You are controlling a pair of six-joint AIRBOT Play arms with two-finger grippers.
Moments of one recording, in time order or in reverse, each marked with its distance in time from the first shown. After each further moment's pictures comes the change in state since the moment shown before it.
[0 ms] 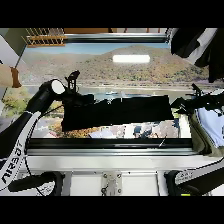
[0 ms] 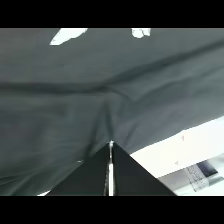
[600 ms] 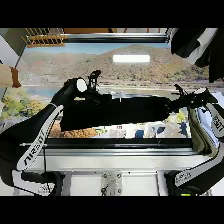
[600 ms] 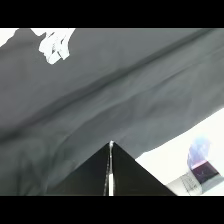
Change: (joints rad) left arm -0.163 -0.218 0.211 0.001 0.026 -0.025; right arm 0.137 -0.040 0.000 0.066 0.001 -0.052
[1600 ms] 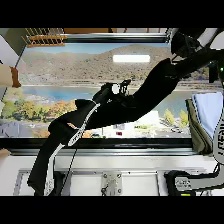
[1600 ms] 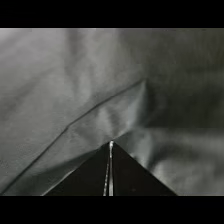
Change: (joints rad) left arm -0.195 -0.550 0.563 -0.126 -0.064 -0.023; right arm 0.338 0.273 0.591 -0.231 0.373 0.351
